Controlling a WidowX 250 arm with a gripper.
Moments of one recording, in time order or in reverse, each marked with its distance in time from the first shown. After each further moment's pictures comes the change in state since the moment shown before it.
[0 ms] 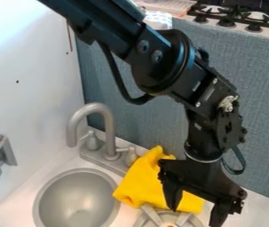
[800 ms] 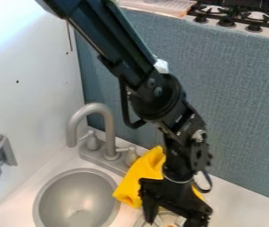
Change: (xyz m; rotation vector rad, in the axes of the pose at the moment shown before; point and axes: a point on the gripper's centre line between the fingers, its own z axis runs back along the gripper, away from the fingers) arm 0.002 0.038 -0.063 0.061 0.094 0.045
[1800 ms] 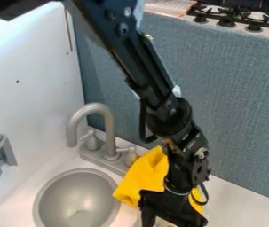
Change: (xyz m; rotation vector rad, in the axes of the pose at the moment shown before) arm 0.010 0.003 -0.039 0.047 0.066 0.009
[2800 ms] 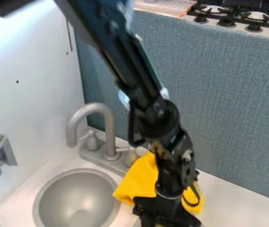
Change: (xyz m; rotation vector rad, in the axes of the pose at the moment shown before) arm -0.002 0.004 -0.006 -0.073 -0.020 0.052
